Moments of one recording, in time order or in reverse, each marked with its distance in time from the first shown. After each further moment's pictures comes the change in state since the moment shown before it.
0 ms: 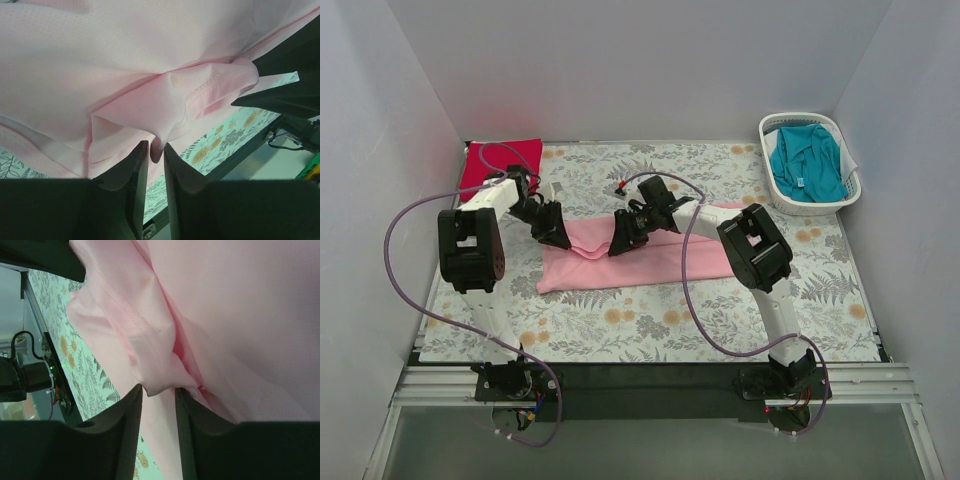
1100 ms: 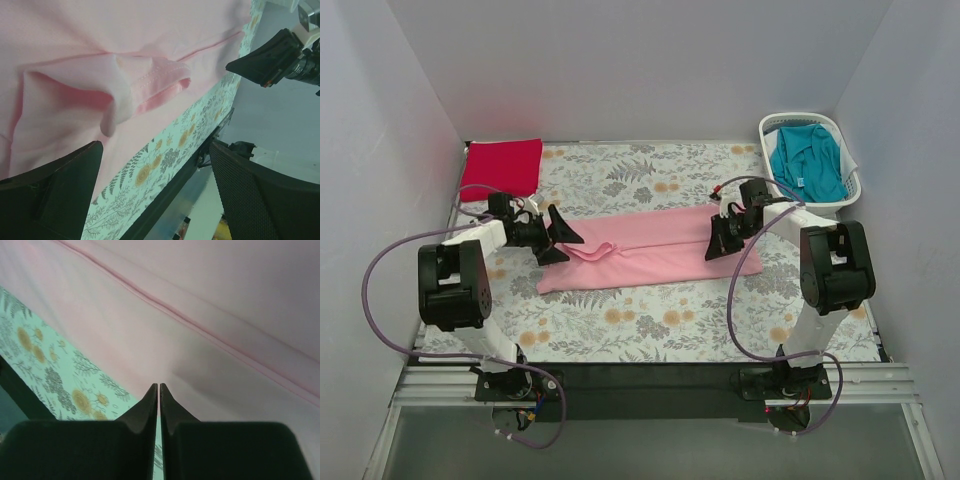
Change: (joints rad) left arm 0.076 -0.351 -0.523 0.546 0.264 -0.423; right arm -0.455 -0.435 -0.442 -0.358 0.100 -0.459
